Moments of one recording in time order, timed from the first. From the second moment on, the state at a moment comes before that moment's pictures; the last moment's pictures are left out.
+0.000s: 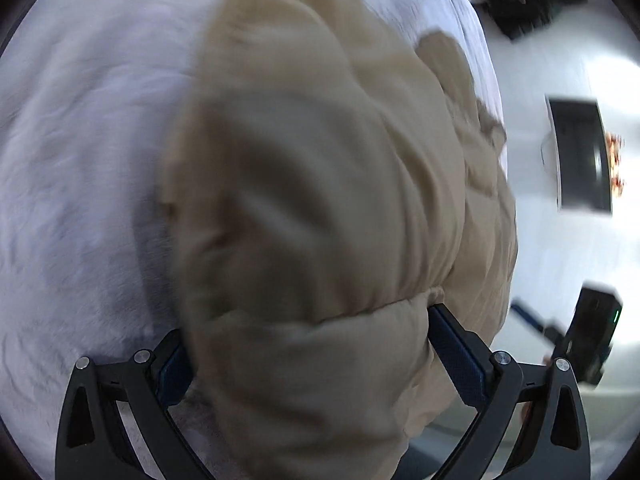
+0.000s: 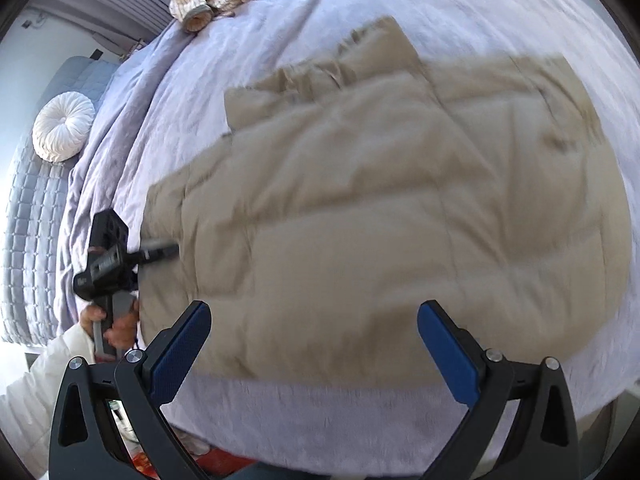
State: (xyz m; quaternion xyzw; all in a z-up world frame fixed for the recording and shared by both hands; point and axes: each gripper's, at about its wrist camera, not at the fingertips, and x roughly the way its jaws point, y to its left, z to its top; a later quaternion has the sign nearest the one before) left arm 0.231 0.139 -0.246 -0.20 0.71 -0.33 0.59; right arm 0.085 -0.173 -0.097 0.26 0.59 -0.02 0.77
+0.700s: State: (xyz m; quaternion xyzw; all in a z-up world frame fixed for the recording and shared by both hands) left arm 0.203 0.010 -0.122 -0.24 0.65 -0.47 0.55; right arm 0.224 -0.220 -0.210 0.27 0.60 -0.04 0.75
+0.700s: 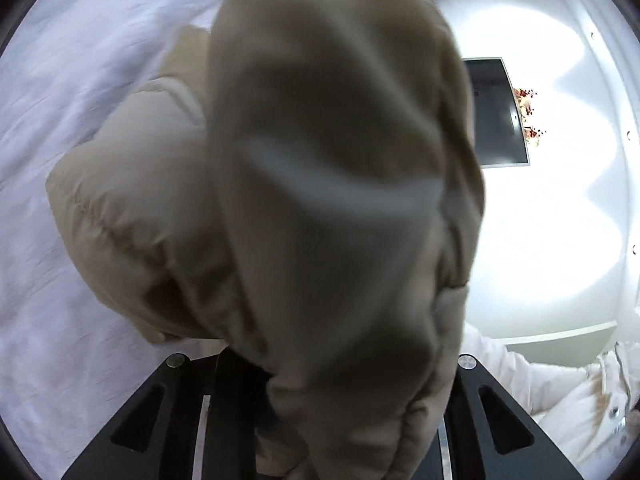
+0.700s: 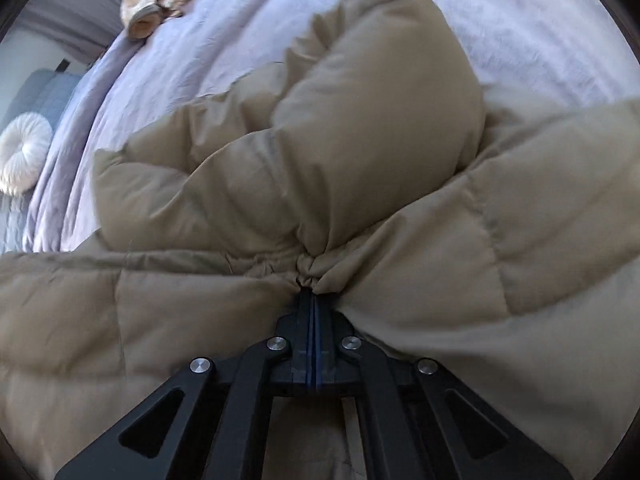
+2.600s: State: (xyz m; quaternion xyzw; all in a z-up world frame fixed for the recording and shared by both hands) left arm 0.106 -0.354 -0.027 0.05 0.56 -0.49 0.67; right arm -0.022 -0.327 -0.095 0.41 0.45 -0.13 0.78
